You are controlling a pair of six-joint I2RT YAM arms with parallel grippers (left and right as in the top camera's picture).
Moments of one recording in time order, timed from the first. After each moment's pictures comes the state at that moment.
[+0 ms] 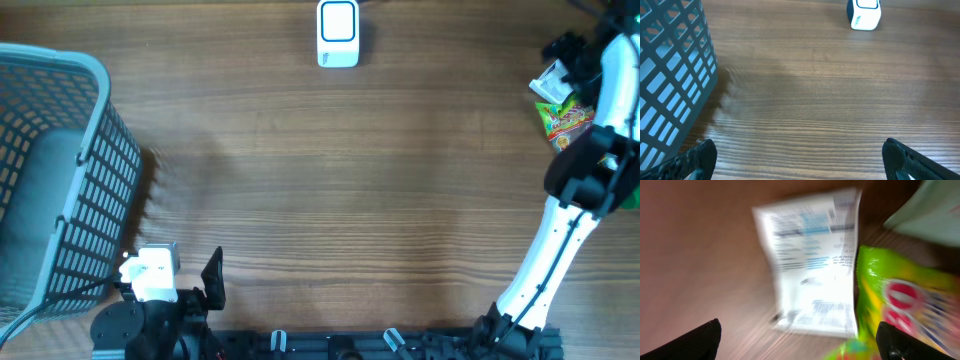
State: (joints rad) left arm 0.02 0.07 0.64 -1.08 0.09 -0.05; right arm -0.40 2.57 2.57 -1.23 -0.05 0.54
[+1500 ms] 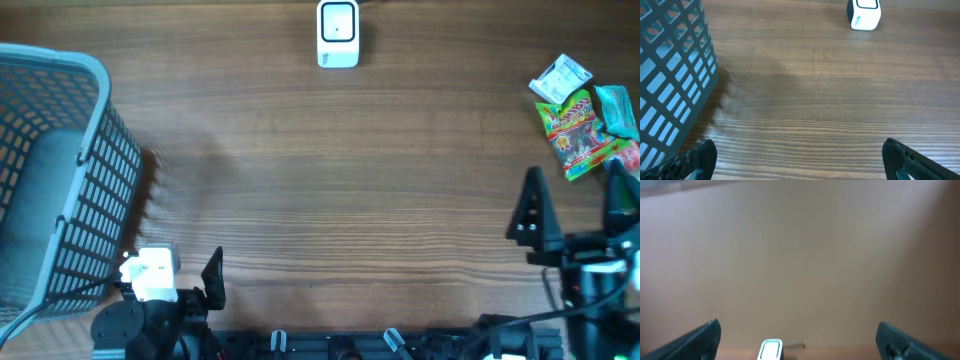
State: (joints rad) left arm 0.02 0.07 0.64 -1.08 0.09 -0.05; right arm -0.12 0.26 0.76 -0.24 -0.21 0.19
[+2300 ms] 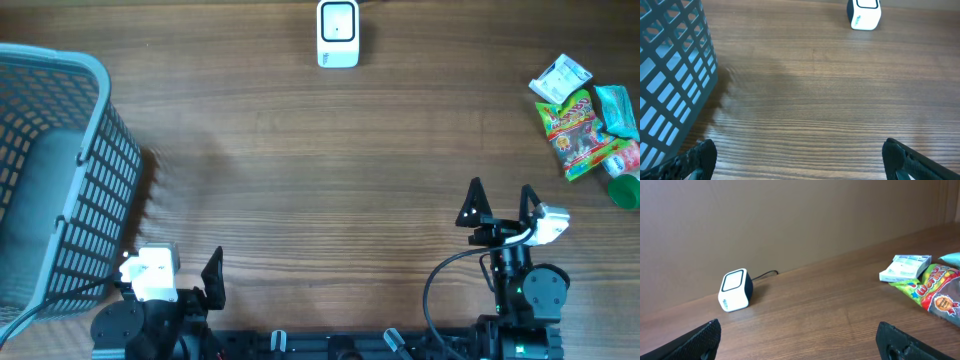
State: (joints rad) left arm 0.02 0.07 0.64 -1.08 0.09 -0.05; right arm -0.06 0.01 0.01 0.00 -0.04 0.31
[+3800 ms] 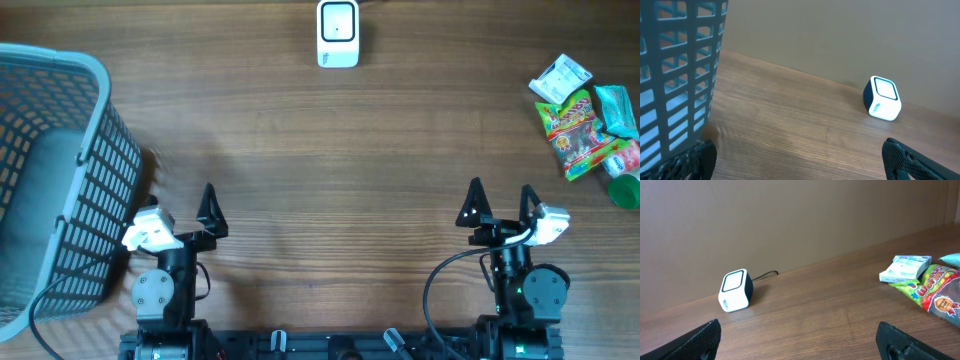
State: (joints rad) left arm 0.02 0.02 0.02 -0.07 -0.06 -0.28; right arm -0.06 0.01 0.01 0.00 -0.04 0.31
